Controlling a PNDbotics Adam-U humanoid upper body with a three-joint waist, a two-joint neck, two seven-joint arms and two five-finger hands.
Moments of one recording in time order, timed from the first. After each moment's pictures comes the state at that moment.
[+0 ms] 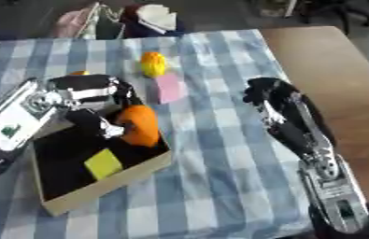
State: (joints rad) left arm -0.81 0.40 -0.51 -1.33 -0.47 -0.18 -0.66; right arm -0.19 -0.20 0.05 -1.74 0.03 -0.22 0.18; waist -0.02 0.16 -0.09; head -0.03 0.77
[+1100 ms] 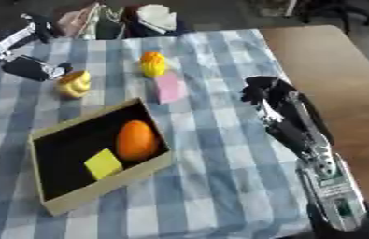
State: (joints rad) left arm -0.86 0.48 -0.25 -1.12 -0.83 0.01 -0.32; right arm -0.19 -0.20 0.05 -1.73 0.03 -0.22 0.17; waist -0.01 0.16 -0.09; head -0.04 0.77
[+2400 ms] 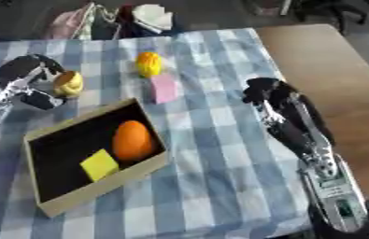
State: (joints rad) left arm -0.84 0.39 -0.22 -0.89 -0.98 0.02 -0.16; right arm -0.19 -0.20 0.05 -1.73 0.03 -0.22 0.17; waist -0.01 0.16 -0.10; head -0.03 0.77
